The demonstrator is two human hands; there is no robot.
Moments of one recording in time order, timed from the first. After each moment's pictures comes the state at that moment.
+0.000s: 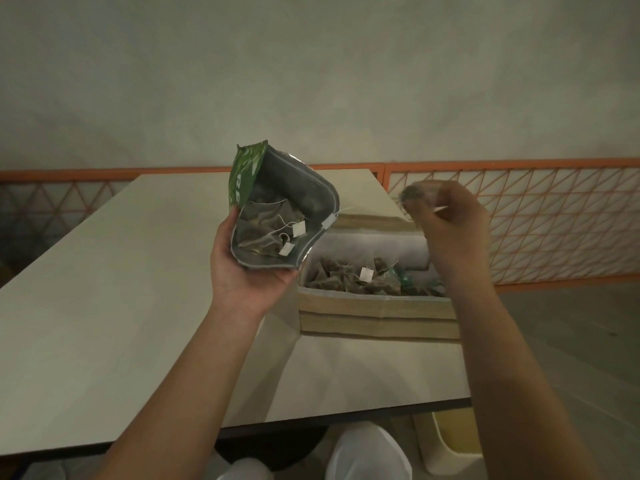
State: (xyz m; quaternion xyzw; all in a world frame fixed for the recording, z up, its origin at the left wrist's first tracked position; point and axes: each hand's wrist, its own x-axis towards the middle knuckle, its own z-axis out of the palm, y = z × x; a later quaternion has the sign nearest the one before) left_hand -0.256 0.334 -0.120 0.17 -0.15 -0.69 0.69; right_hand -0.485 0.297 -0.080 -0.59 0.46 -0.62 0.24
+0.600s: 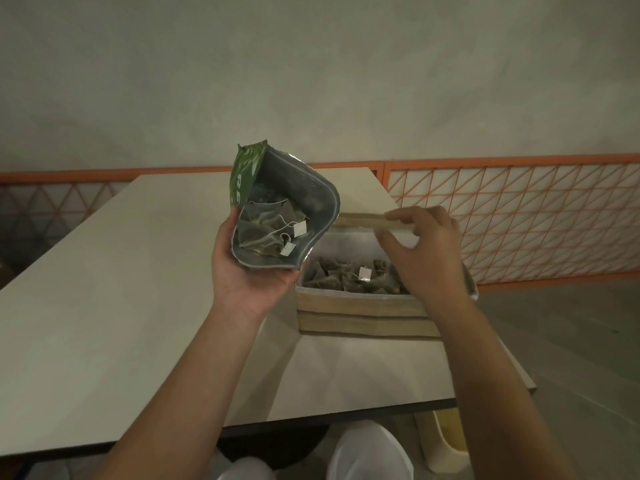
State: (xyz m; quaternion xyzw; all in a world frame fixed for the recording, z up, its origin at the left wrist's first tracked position) left_hand -0.260 0.335 -0.118 0.17 -0.15 -0.69 0.68; right_hand -0.474 0.304 -0.109 -0.68 0.54 -0.48 0.10
